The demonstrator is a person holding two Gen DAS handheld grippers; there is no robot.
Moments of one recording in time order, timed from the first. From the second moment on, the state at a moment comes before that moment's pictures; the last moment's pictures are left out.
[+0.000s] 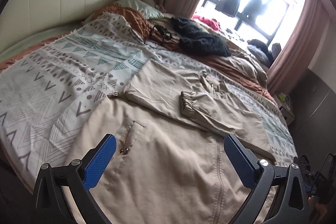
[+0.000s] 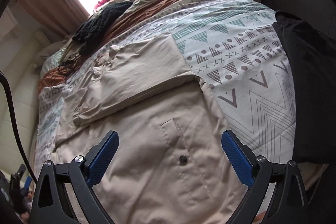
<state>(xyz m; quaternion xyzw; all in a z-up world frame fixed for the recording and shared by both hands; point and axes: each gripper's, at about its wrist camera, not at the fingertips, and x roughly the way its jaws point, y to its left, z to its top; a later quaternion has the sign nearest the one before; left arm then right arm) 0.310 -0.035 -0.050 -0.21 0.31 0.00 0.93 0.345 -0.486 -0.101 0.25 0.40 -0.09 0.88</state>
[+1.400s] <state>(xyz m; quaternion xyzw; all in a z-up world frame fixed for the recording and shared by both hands) 0.188 0.104 -0.149 -0.34 0.36 -0.02 0.87 0.187 -0.520 -0.204 0.41 0.35 -0.01 0.84</state>
